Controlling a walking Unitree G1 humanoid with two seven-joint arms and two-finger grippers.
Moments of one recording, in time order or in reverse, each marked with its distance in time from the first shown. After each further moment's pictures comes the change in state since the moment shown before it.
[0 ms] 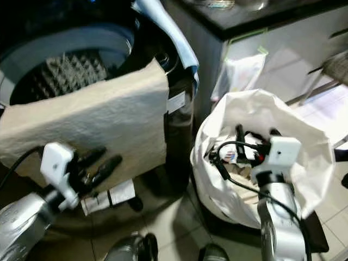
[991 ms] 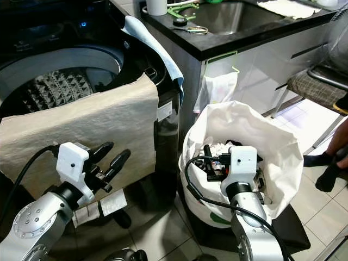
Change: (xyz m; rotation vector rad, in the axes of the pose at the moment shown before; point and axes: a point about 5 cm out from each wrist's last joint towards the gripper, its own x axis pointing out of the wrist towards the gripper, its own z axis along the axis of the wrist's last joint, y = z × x) left arm 0.010 -0.019 -0.002 0.039 -0.074 0.018; right arm -0.018 0.054 -0.019 -0.020 0.248 0.130
